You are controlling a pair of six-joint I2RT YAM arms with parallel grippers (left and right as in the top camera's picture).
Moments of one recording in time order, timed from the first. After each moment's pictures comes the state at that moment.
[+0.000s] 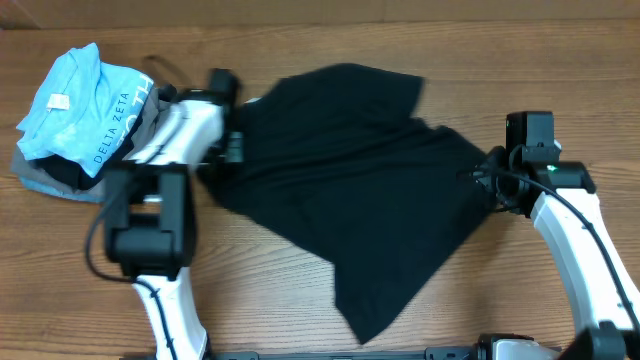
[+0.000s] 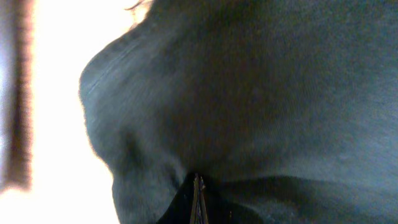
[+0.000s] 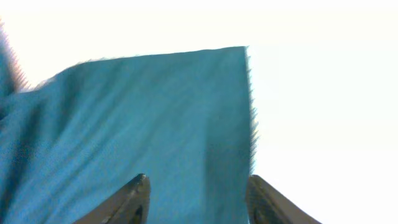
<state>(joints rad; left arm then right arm) -0.08 2.12 1.53 -0.92 -0.27 -0.20 -0.04 1.41 1.00 -0.75 0.11 0.72</state>
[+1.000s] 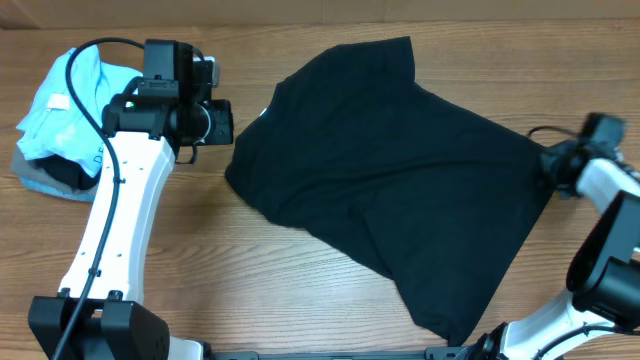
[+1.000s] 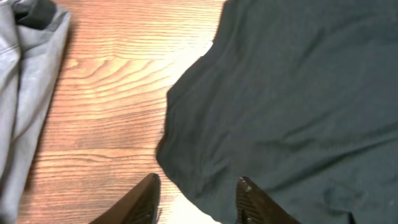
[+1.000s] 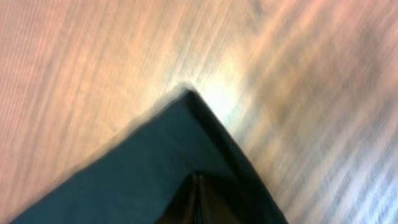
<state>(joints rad) -0.07 1.62 1.51 -0.96 0.11 -0.13 -0.46 1.89 1.10 -0.29 0.02 0.71</state>
